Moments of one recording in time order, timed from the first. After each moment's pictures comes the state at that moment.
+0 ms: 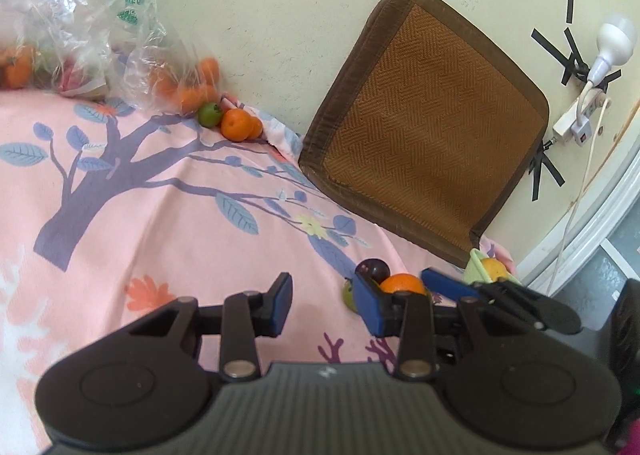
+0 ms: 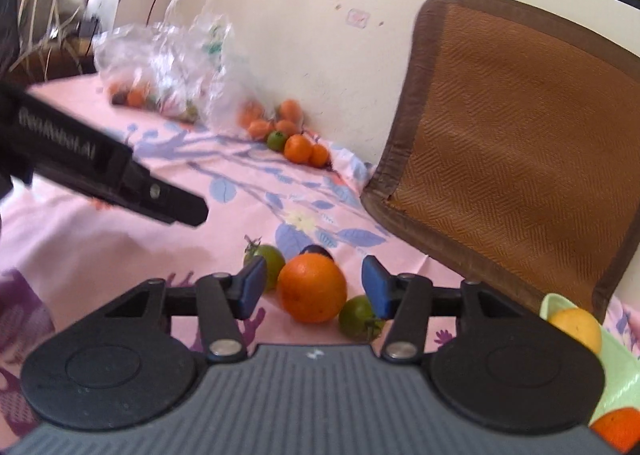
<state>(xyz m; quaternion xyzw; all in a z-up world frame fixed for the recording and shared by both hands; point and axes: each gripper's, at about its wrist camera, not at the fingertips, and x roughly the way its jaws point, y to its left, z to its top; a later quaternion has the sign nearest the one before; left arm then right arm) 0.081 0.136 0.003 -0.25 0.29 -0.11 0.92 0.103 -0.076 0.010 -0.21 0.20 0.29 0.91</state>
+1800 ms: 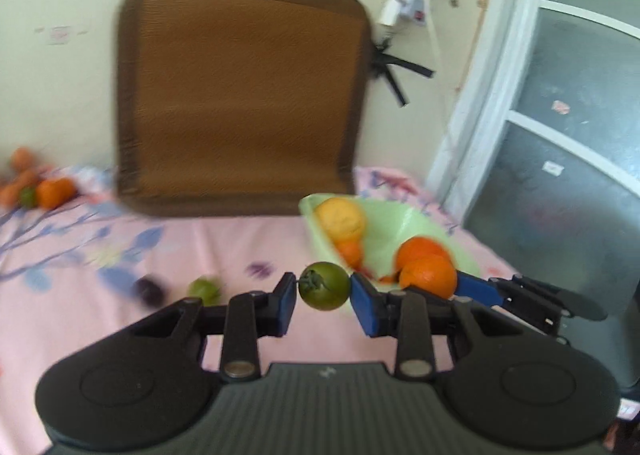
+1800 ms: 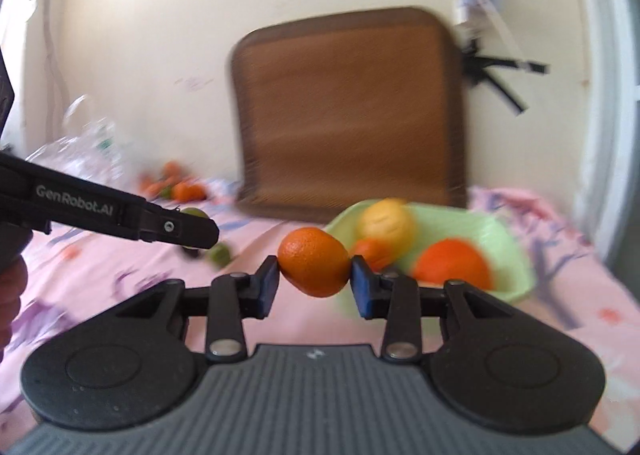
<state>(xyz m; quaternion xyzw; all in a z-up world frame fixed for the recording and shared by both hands) 0.079 -0.040 0.064 -0.06 0.28 -0.26 0.92 0.022 -0.225 0.033 -0.01 0.16 0.13 0.98</state>
